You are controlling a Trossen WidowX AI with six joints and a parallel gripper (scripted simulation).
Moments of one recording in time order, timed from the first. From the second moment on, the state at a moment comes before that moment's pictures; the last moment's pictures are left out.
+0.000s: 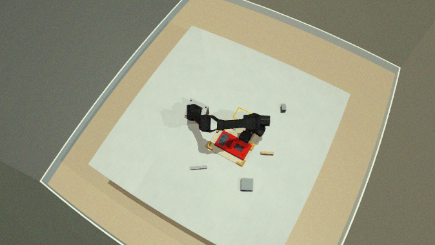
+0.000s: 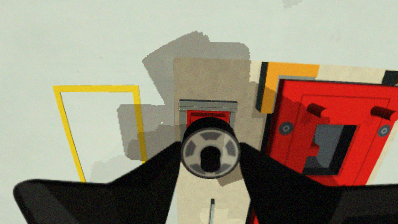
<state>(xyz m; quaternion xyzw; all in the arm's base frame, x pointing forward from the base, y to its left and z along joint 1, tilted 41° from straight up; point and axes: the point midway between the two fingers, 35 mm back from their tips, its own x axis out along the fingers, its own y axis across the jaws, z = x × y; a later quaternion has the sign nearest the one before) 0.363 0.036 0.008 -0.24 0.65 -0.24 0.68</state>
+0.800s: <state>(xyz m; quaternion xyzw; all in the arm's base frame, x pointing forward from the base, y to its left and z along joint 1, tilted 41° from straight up) 0.363 0.037 0.010 -0.23 0.65 -0.25 0.68</state>
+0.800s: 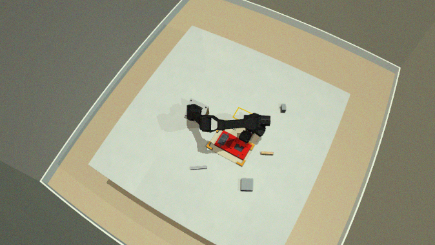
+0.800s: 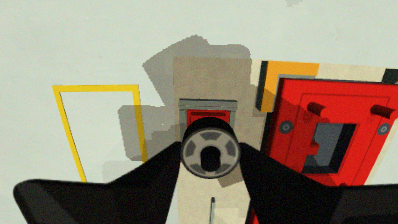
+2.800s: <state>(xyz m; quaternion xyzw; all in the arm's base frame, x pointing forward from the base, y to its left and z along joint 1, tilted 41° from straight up) 0.362 0.055 0.029 -0.24 0.65 -0.24 0.68</state>
